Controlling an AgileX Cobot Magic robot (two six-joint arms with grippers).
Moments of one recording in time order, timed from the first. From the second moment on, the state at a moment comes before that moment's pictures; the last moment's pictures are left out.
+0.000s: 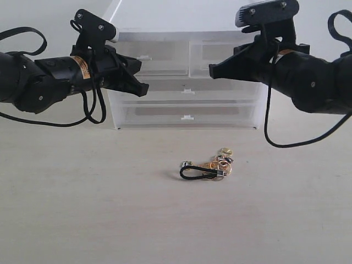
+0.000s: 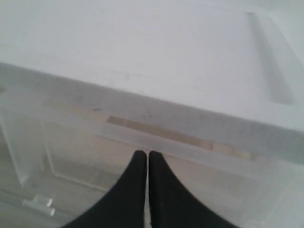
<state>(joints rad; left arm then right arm) -0.32 1.90 -1.08 0.40 -0.45 -0.13 0.43 1.73 -0.93 0.32 -0.48 -0.32</state>
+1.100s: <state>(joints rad) -0.32 1.90 -1.08 0.40 -0.45 -0.13 0.43 1.72 -1.02 0.61 -0.24 -0.63</state>
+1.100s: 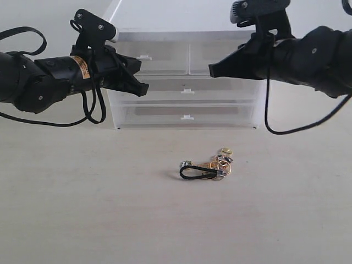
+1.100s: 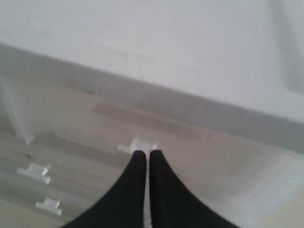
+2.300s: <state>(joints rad) -0.44 1.19 -0.39 0.49 -0.46 -0.31 0.43 0.64 -0.32 0.65 0.08 -0.53</state>
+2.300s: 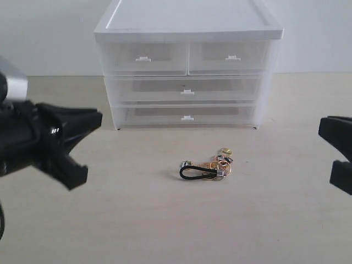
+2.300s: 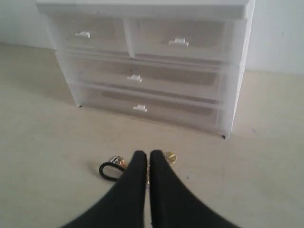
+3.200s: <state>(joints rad) -0.46 1.00 -0.21 0.50 -0.52 -0.32 0.24 0.43 -0.24 0.73 0.10 -0.55</state>
